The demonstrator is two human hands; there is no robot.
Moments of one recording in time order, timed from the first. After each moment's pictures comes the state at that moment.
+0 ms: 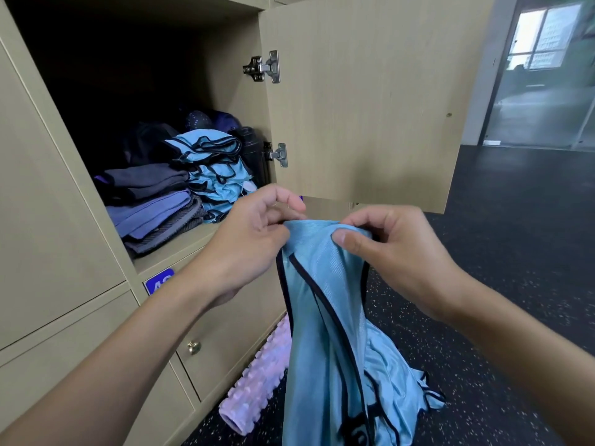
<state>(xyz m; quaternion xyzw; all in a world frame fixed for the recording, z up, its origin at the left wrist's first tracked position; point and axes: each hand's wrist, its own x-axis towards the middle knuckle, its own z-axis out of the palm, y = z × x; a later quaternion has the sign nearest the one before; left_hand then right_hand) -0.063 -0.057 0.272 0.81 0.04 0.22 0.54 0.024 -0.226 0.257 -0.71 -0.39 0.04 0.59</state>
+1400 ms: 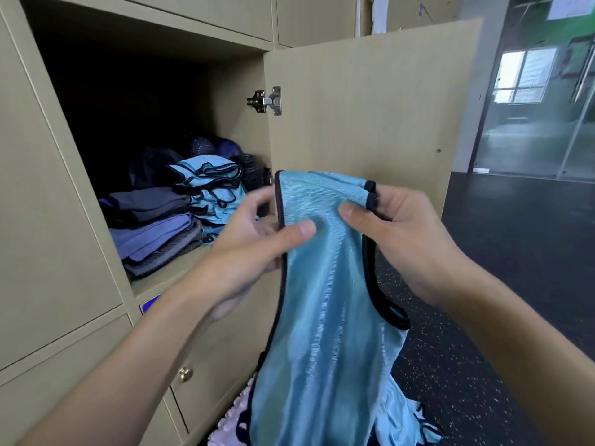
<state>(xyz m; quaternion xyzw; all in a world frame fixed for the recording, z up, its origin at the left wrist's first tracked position) -0.066 -0.062 0.292 0.69 0.02 0.22 0.69 0.035 -0.223 0.296 -0.62 -0.40 0.06 0.67</state>
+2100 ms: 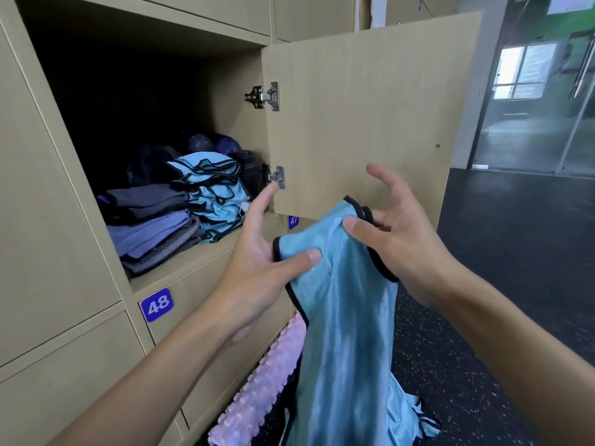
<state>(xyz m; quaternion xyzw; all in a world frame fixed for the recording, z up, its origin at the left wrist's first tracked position) -0.064 -0.074 0.262 0.66 -0.02 0.24 0.72 0.043 -0.225 0.280 -0.65 -0.37 0.07 0.66</state>
